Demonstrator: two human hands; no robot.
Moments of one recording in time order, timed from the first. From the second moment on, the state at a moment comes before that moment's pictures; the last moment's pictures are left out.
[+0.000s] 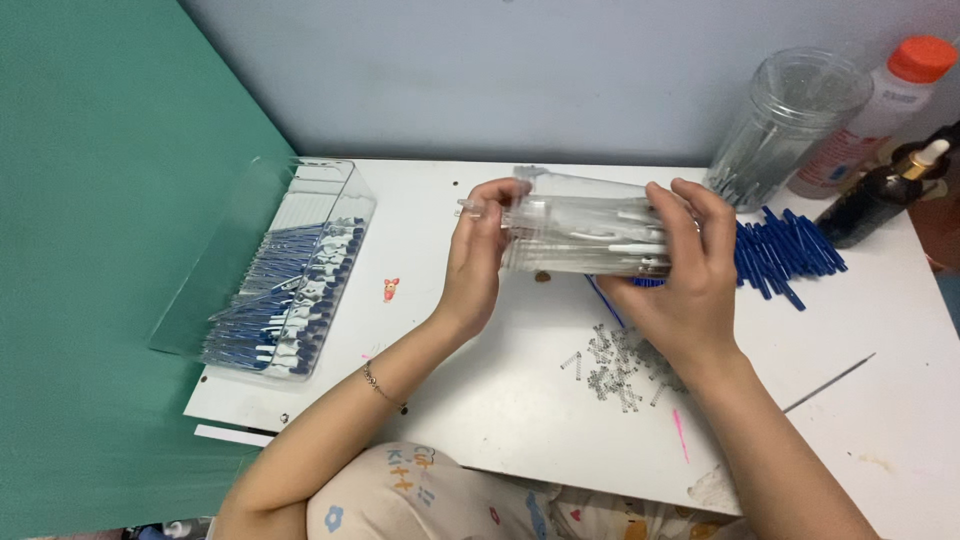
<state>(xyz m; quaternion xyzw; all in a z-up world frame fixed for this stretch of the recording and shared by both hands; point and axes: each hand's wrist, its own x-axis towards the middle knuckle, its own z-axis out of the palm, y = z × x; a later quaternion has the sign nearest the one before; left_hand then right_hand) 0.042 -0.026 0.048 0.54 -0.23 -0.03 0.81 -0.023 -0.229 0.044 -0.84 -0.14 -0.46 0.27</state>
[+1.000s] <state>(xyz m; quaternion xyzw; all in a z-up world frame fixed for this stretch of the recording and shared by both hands) 0.078 0.013 0.087 0.83 -0.47 -0.06 0.29 -0.026 -0.247 0.049 -0.85 -0.21 -0.45 0.19</state>
